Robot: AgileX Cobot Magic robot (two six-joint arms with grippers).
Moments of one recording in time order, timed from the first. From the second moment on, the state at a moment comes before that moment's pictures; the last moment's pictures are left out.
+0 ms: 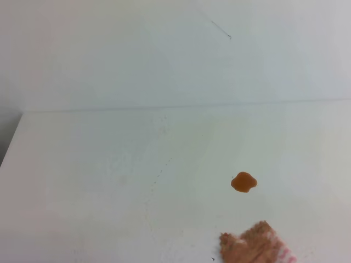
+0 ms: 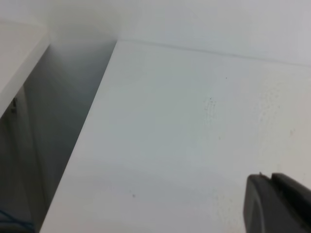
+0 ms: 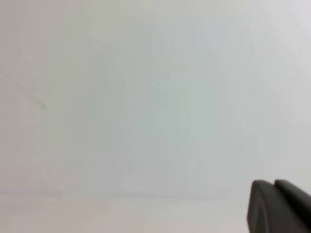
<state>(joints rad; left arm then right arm) -0.01 0.00 0.00 0.06 0.32 -0.30 -0.04 0.01 -0.07 0.00 -0.04 -0.09</state>
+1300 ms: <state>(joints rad) -0.01 0.00 0.00 0.06 0.31 -0.30 0.40 1.26 -0.70 0.44 0.65 -0.65</state>
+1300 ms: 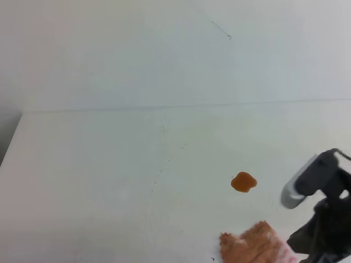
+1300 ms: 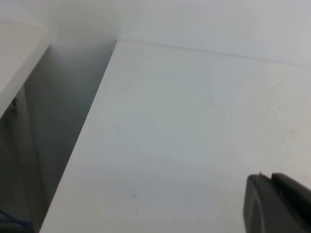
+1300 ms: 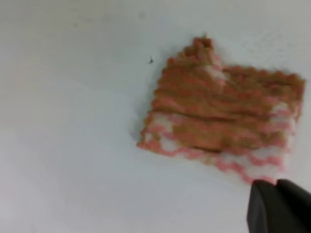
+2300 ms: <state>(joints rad) -0.01 0.00 0.00 0.06 0.31 -0.30 0.61 1.85 -0.93 0.25 0.56 -0.64</state>
